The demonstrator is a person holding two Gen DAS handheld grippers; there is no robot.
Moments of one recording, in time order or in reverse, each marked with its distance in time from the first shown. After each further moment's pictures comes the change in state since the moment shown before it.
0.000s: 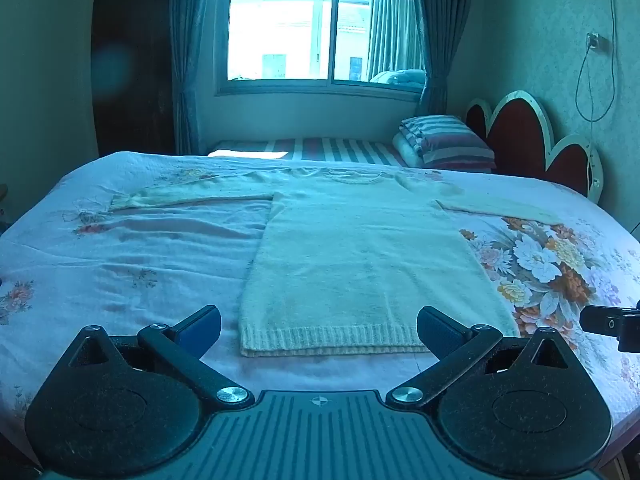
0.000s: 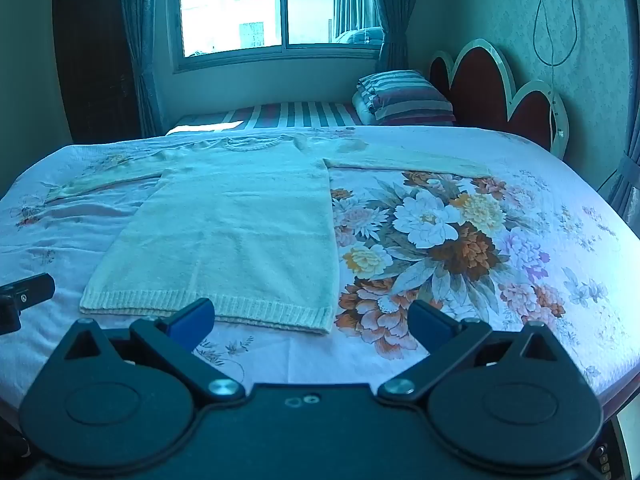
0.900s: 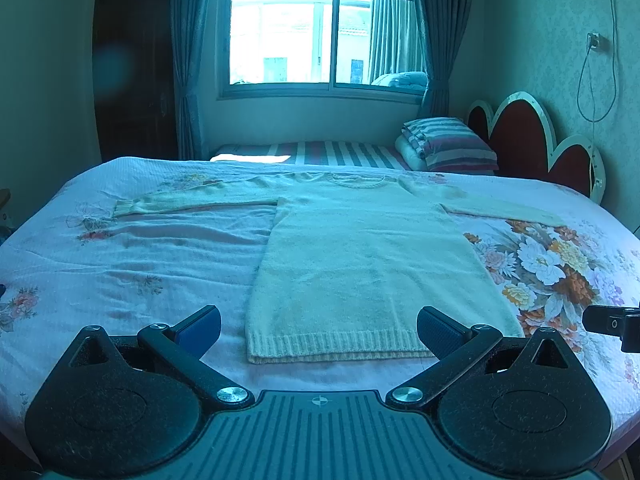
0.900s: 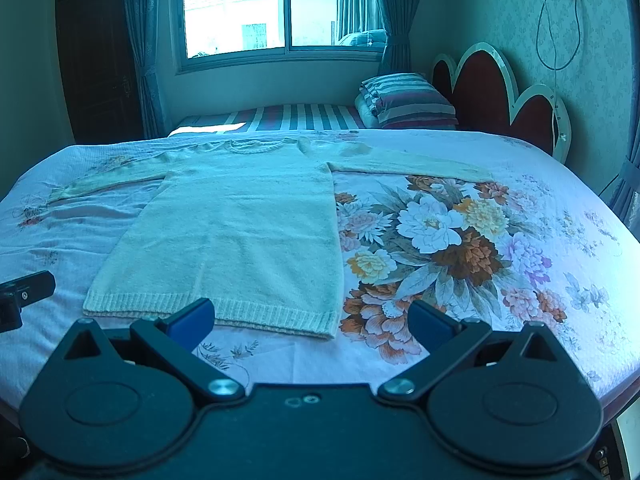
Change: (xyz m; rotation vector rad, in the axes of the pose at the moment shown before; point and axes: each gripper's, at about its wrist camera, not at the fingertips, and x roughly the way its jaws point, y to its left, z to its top) left arm -0.001 0.003 0.006 0.009 0.010 0.009; right arm 0.000 0.003 0.003 -0.008 -0.004 0.005
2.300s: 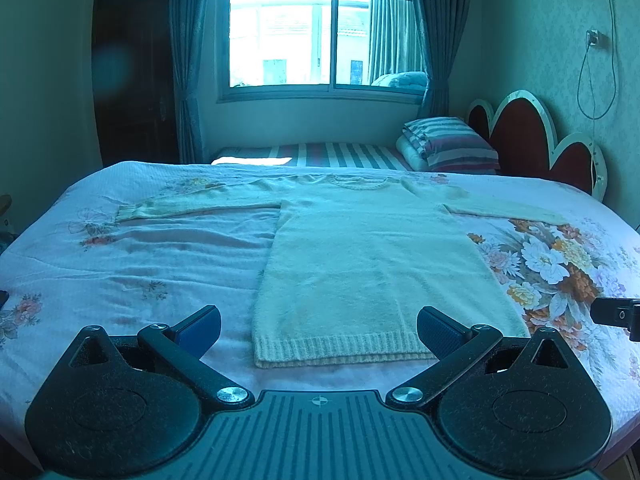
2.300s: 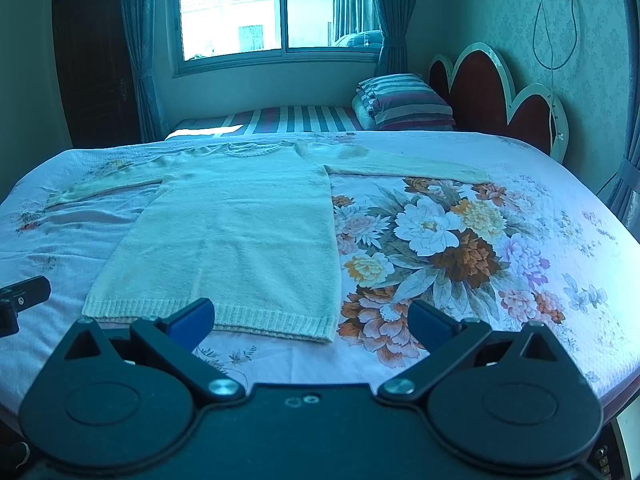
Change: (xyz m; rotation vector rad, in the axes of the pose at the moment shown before) left arm 0.000 0.002 0.001 0.015 -0.008 0.008; right arm 0.000 0.000 0.003 0.005 -0.006 -0.007
